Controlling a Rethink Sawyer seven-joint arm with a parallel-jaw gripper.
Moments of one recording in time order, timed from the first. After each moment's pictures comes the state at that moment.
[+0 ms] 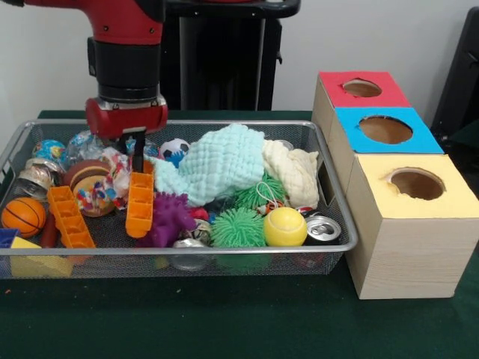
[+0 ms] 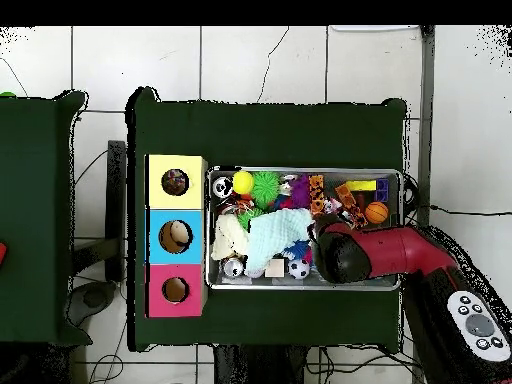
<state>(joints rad) -0.78 -0.65 0.44 1.74 -0.80 0.38 1.29</state>
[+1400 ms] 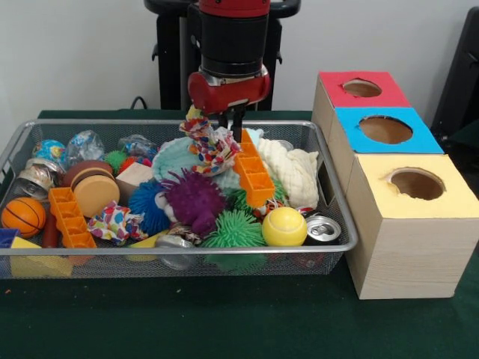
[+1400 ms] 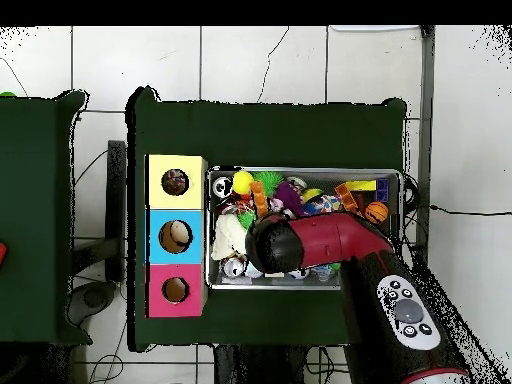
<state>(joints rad) -0.52 -0.73 0.36 1.78 -0.53 0.52 1.29</state>
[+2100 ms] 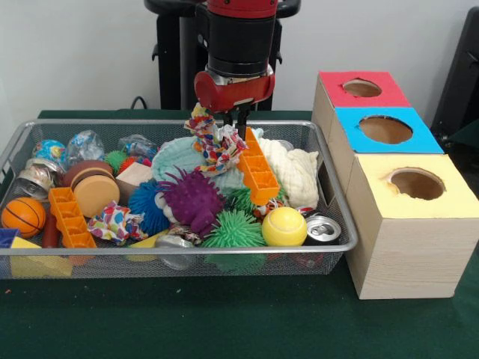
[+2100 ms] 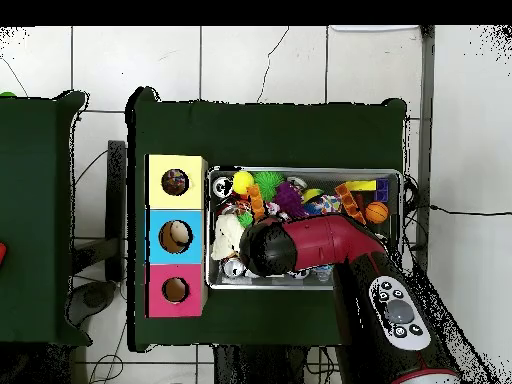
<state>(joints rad) -0.49 -0.73 0.33 1.78 -0.53 0.52 1.29</state>
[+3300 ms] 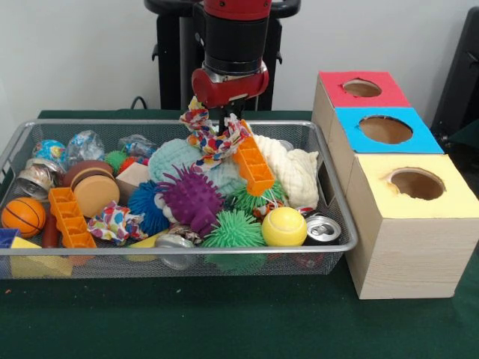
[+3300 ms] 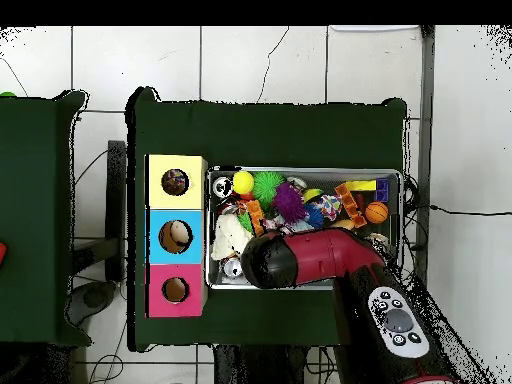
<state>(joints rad) -0.49 -0.73 0.30 1.84 -0.53 0.50 1.29</state>
